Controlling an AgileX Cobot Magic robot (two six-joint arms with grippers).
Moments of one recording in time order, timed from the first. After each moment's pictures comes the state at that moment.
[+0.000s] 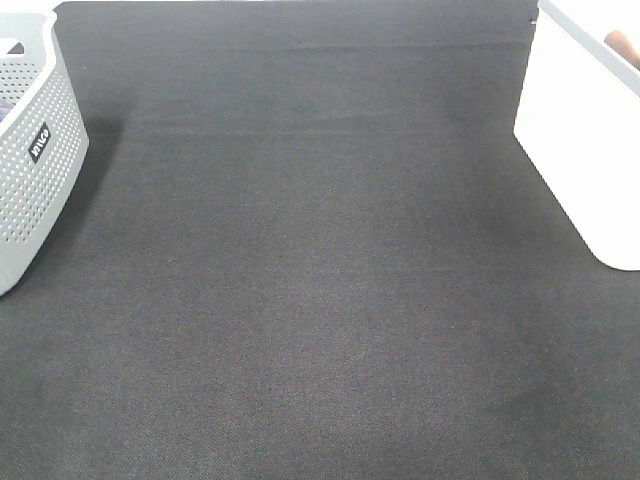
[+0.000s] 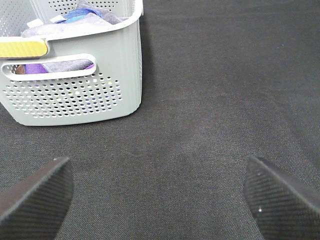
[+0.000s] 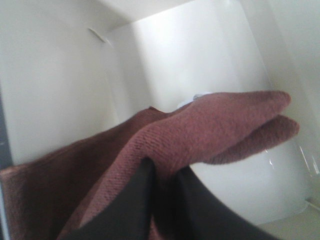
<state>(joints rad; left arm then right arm) -0.01 0.00 -0.50 -0.08 1.06 0.05 -0.26 2.00 -1.94 0.18 1.07 -0.04</state>
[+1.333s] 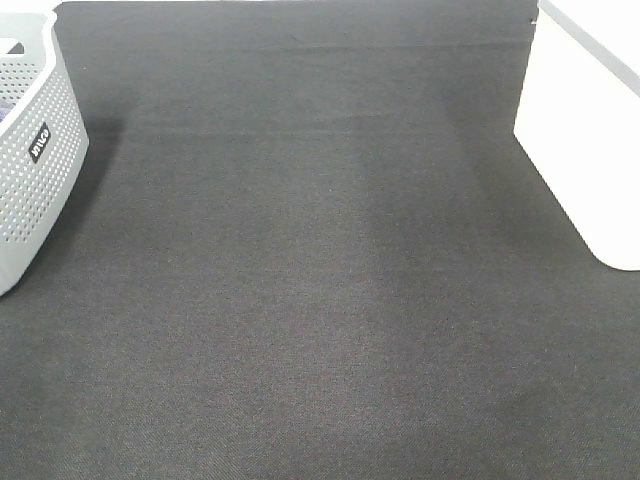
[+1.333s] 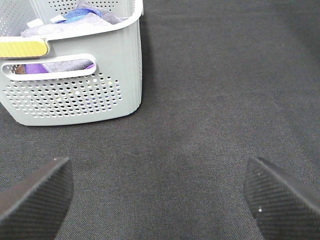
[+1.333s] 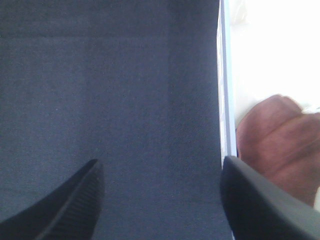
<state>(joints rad) -0.01 0.00 -0.50 -0.08 1.06 0.05 0.06 1.78 -1.94 0.13 1.21 0.00</state>
